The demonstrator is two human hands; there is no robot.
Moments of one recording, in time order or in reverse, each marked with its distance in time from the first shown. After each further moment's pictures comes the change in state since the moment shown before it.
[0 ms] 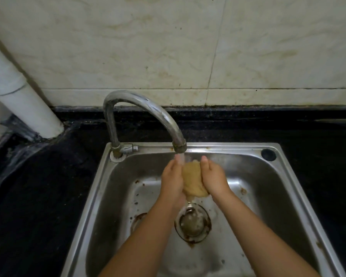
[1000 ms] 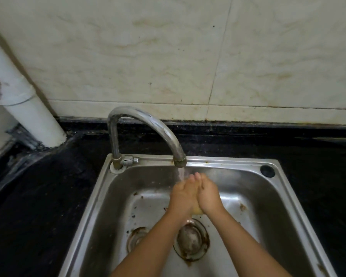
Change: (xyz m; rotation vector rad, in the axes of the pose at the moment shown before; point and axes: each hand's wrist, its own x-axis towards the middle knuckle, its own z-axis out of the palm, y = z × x) left_hand -0.008 -0.004 0.008 0.318 -0.029 0.035; right_hand 0.001 0.007 0.012 0.018 -0.042 -0.092
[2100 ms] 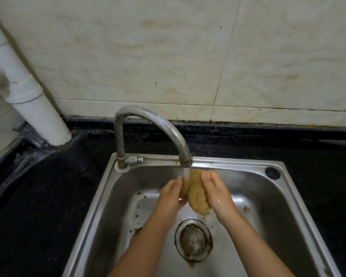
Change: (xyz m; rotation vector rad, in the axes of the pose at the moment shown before) left_hand 0.019 -0.016 -0.033 -0.181 -0.064 -0.070; right_hand -0.014 -0.010 -0.014 0.430 -0.050 -0.004
